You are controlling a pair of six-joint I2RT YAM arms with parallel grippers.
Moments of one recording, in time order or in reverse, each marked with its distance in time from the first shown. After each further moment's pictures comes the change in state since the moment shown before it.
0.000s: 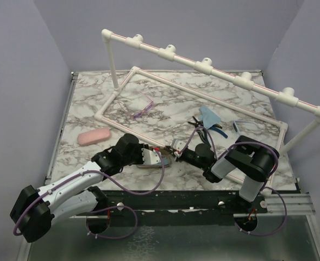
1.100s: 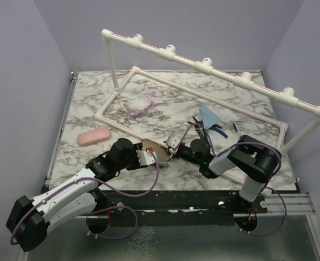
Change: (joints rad) left arm 0.045 -0.135 -0.093 0.006 0.000 -0.123; right arm 0.000 -0.011 0.089 -0.153 0.000 -0.043
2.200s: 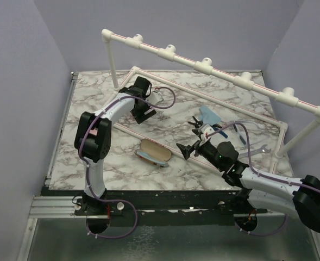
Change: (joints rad) left arm 0.339 1.106 1.116 -0.406 -0.109 -0.085; right arm -0.061 -0.724 -0.146 -0.457 0.271 0.360
